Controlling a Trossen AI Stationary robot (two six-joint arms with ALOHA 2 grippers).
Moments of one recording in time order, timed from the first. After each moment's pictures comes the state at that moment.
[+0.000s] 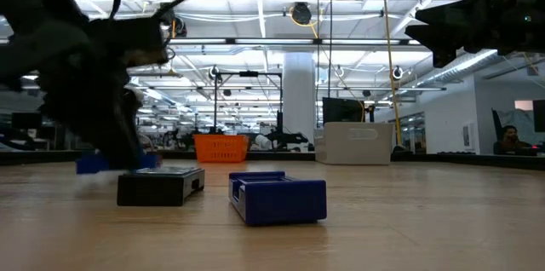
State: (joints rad) left arm -0.46 1.60 0.68 -0.08 -0.28 -0.61; right arm -0.11 0.28 0.01 0.41 -0.08 0.12
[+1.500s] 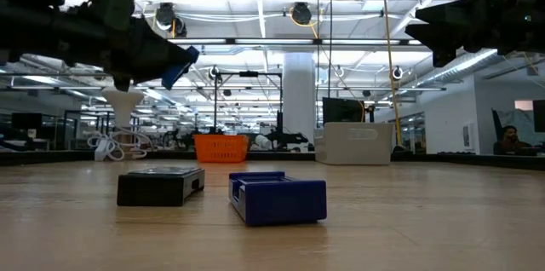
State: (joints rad) left arm -0.32 1.39 0.17 1.16 -0.73 -0.21; right arm -0.11 0.28 0.01 0.42 -0.08 0.12
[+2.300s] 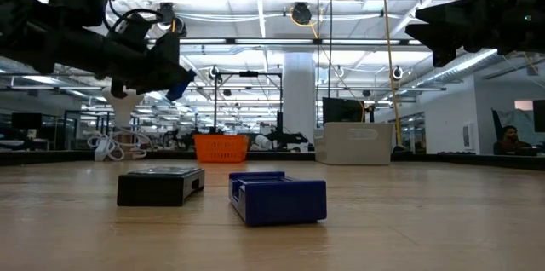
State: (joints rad) left arm 0.01 1.39 0.17 1.17 -0.86 -0.22; right arm -0.11 0.28 0.01 0.42 -0.08 0.12
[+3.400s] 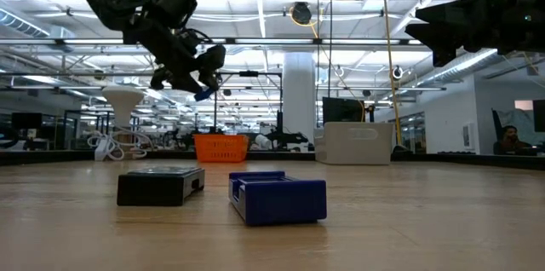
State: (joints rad) left arm 0.53 1.39 0.71 0.25 -0.46 -0.45; right arm -0.11 0.28 0.01 0.42 -0.08 0.12
